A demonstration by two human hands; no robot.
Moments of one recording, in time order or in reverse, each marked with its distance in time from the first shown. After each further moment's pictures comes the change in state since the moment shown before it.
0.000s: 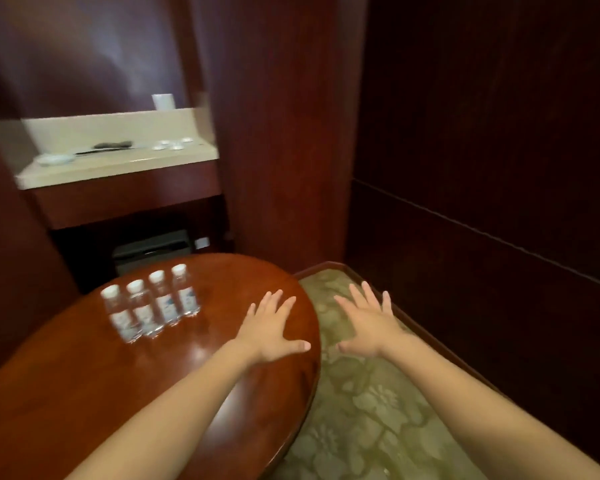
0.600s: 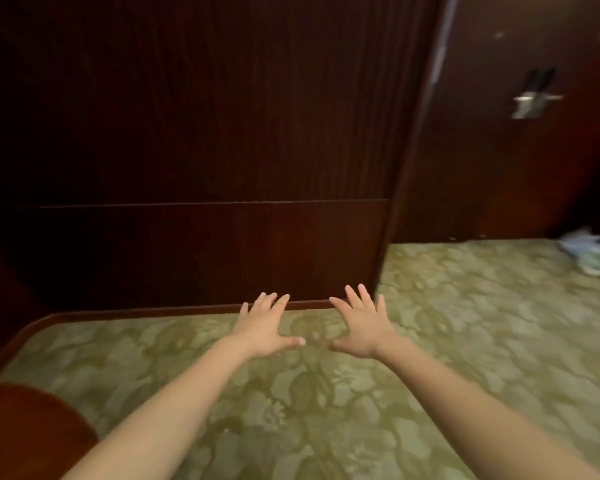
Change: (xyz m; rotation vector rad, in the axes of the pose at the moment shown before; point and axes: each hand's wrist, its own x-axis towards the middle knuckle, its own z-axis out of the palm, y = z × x) left_hand -0.059 0.298 0.086 0.150 -0.353 1.001; right_hand -0.354 0.079 0.053 0.196 0.072 1.107
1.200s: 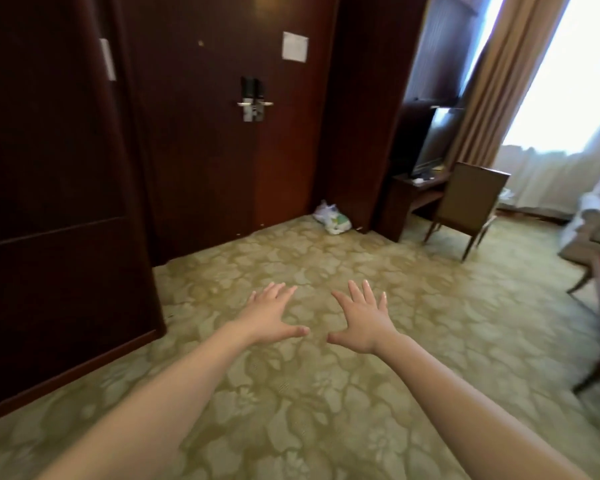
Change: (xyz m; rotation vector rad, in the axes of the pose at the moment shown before) left_hand 0.110 0.550 0.116 0.054 -0.137 0.753; right_hand -0.273 0.460 -0.024 0.082 0.142 0.730
